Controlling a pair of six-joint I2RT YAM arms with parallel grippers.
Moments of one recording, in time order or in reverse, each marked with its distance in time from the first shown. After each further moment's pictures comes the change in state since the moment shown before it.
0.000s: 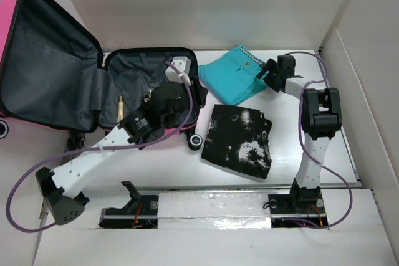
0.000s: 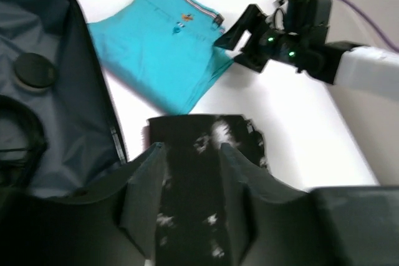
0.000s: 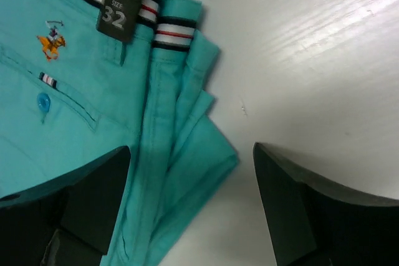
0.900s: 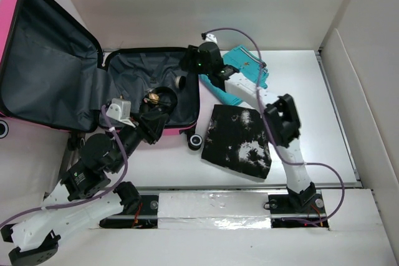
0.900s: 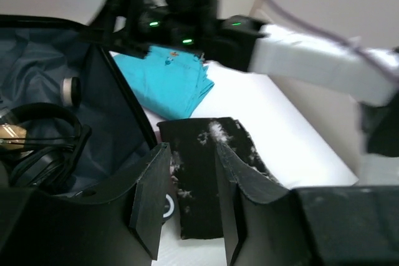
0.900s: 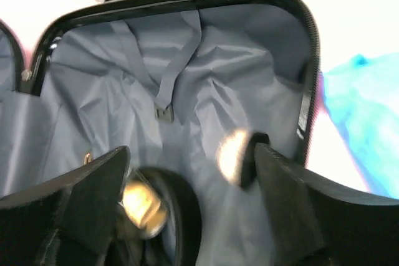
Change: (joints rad) left arm -0.024 -0.651 -0.319 -0.011 0.039 0.119; right arm 0.609 0.243 0.706 -0.113 0.114 -0.010
